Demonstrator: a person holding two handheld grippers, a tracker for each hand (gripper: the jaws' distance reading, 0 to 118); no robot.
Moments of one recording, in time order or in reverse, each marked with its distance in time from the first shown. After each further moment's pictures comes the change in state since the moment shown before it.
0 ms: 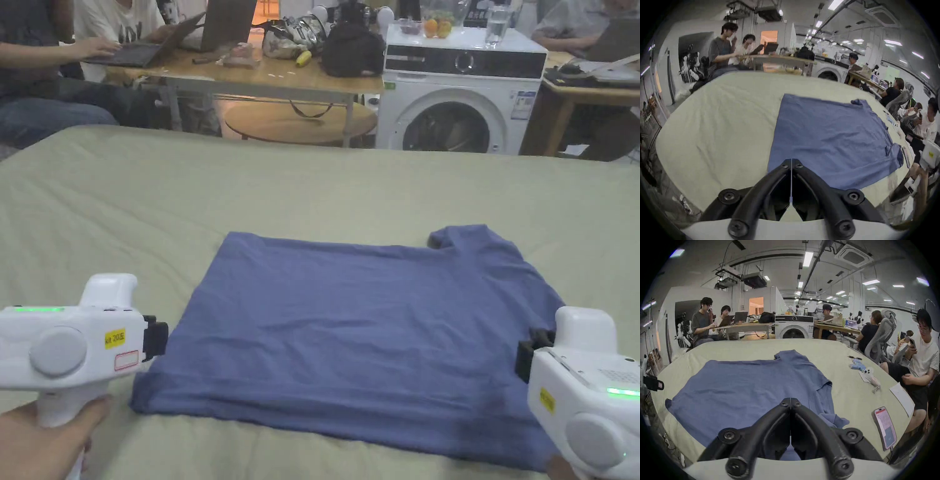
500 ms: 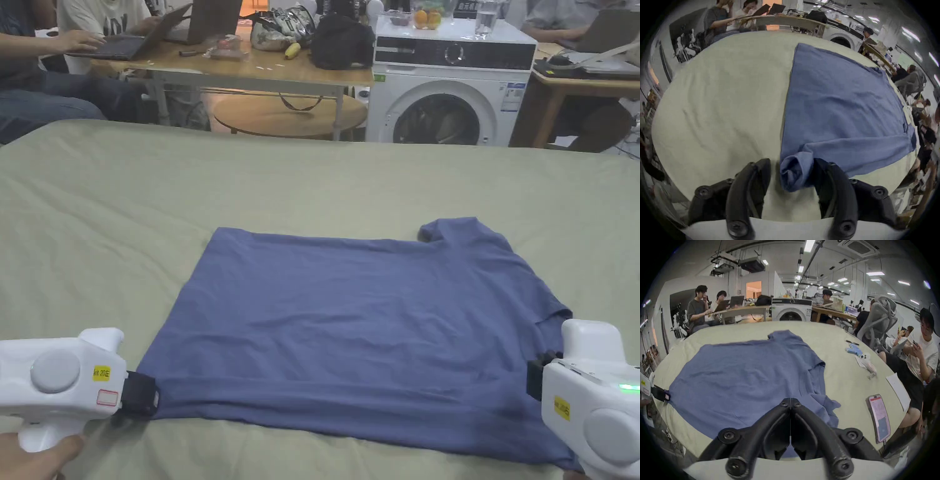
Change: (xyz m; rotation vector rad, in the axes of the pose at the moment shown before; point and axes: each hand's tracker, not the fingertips) left arm -0.015 -0.039 -0.052 -0.285 0.070 -0.010; right arm 0.029 -0.007 -0.002 -0.202 -0.033 0.016
